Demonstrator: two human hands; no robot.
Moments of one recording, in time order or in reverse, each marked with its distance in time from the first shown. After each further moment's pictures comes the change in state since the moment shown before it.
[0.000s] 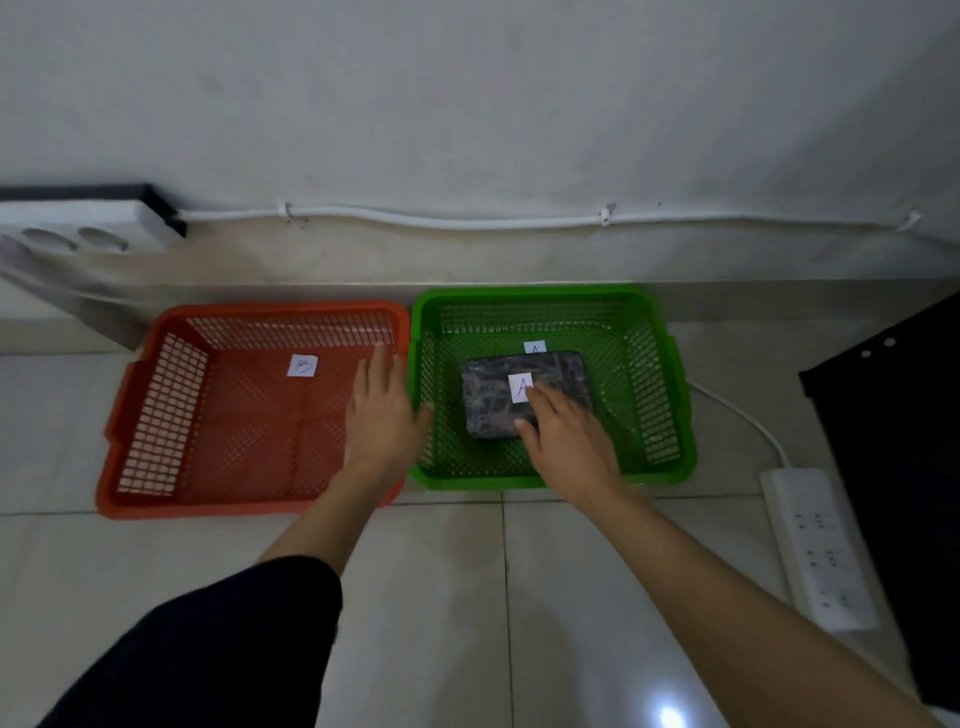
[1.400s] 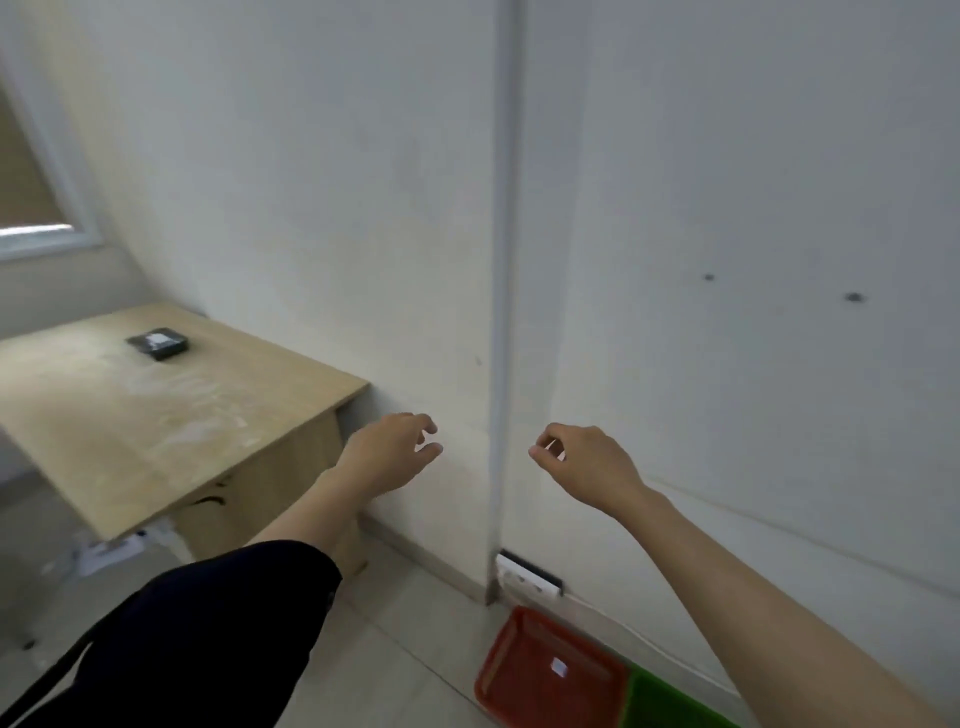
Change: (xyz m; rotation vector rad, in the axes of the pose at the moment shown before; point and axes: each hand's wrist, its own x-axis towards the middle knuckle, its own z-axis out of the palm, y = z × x) left_hand -0.425 0.030 -0.821 0.108 0.423 -0.186; right_hand -0.304 -0.540 -0.646 0.096 0.138 -0.641
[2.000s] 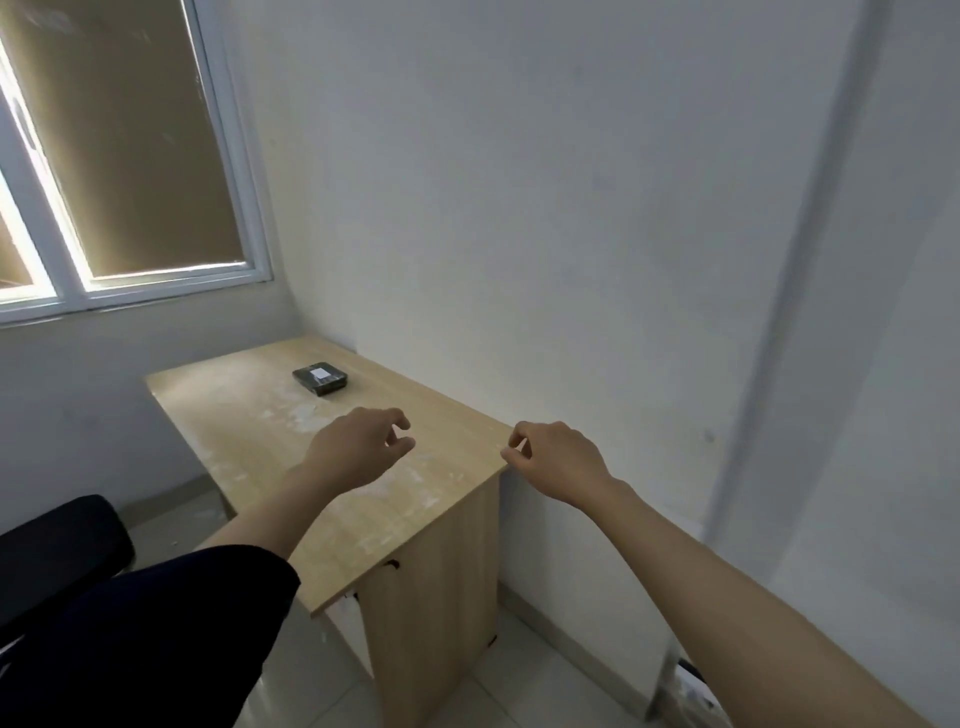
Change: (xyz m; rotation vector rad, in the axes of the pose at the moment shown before) left_hand 0.014 -0.358 -0.141 0.018 0.185 -0.212; right_hand 0.182 -0.325 0.167 -0.067 -0.052 -0.276
